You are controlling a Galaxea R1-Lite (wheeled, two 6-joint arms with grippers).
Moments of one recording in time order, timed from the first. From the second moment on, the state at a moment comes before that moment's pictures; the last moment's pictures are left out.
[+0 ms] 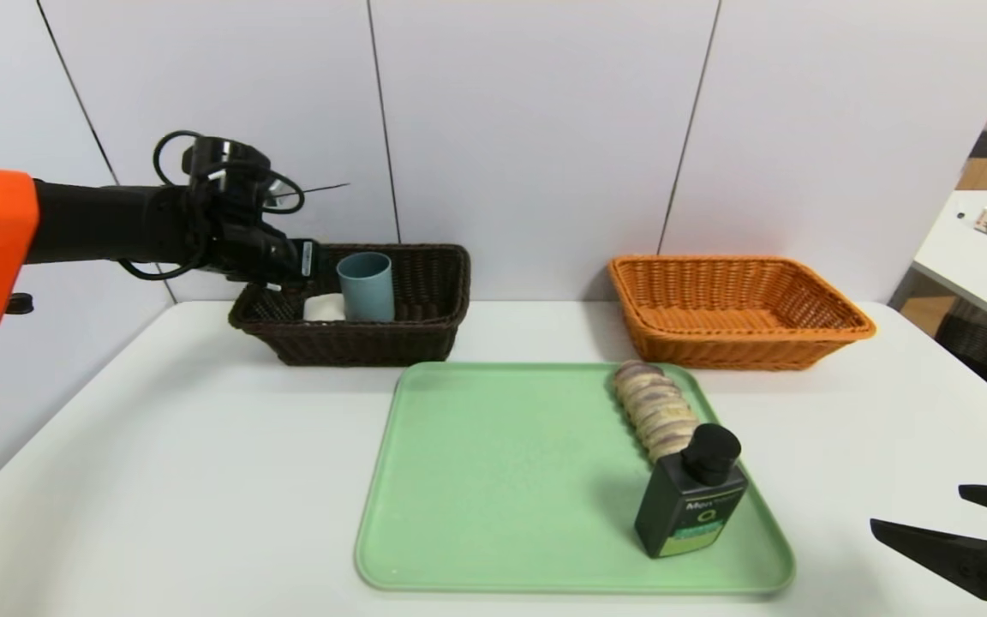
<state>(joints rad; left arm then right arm) -0.09 2.13 -1.77 0.18 0.00 -0.05 0.12 1.01 -0.55 0.20 0.14 -0.05</state>
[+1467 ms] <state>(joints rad) -0.81 1.72 -1.50 0.28 0.16 -0.29 0.11 0.97 -0.52 0.19 0.14 -0.03</state>
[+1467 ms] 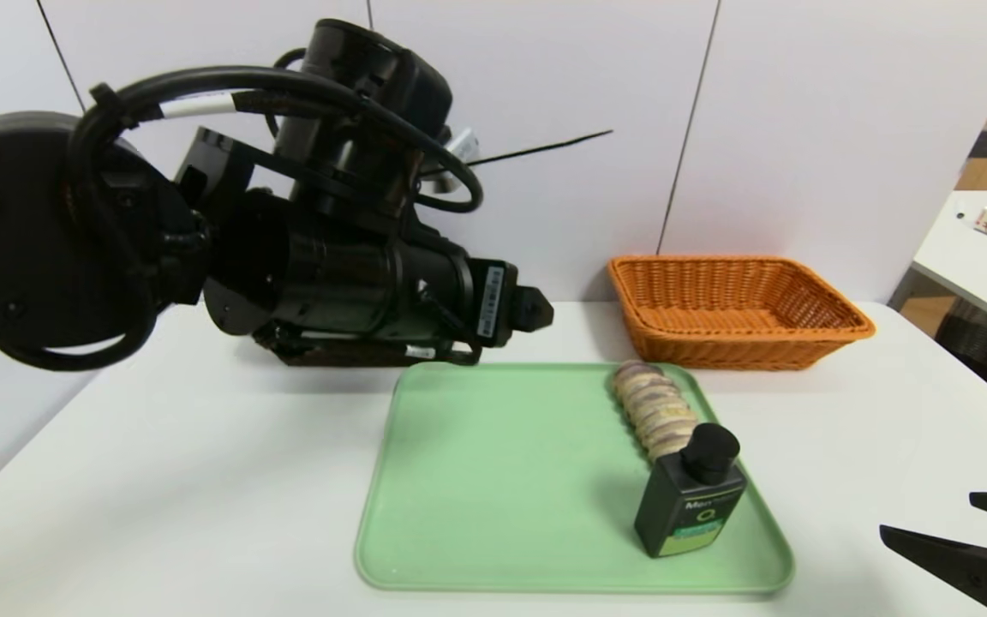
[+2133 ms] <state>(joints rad) -0.94 1.73 -1.07 -0.18 -0.12 -0.11 0.11 0.98 -0.52 0.16 0.14 -0.04</state>
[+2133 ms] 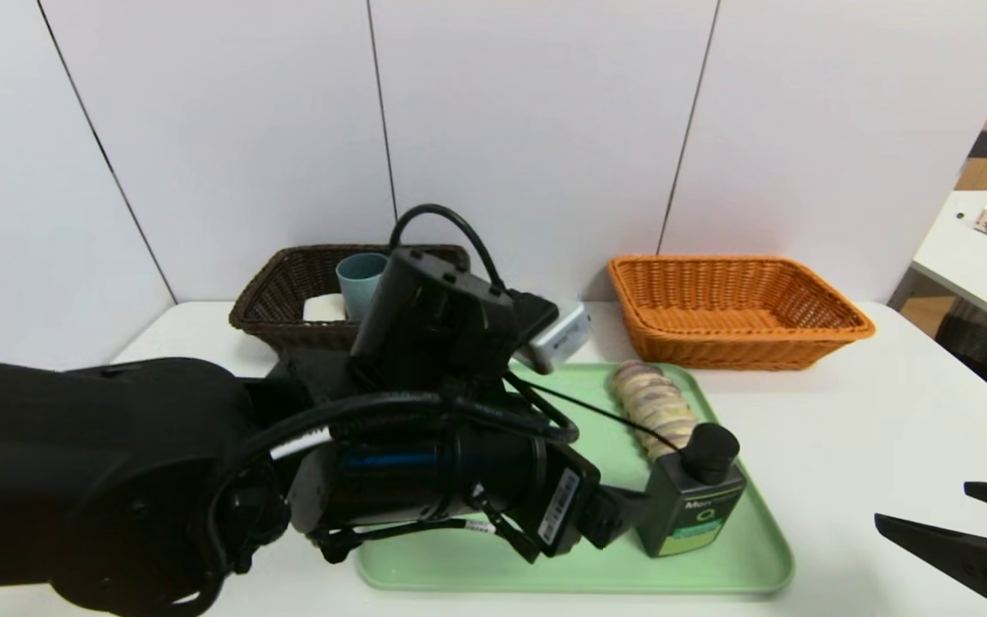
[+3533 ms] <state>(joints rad) -1.03 2.07 -1.04 -0.70 -0.20 -0.02 0.09 0.98 -0.51 0.16 0.13 -0.04</state>
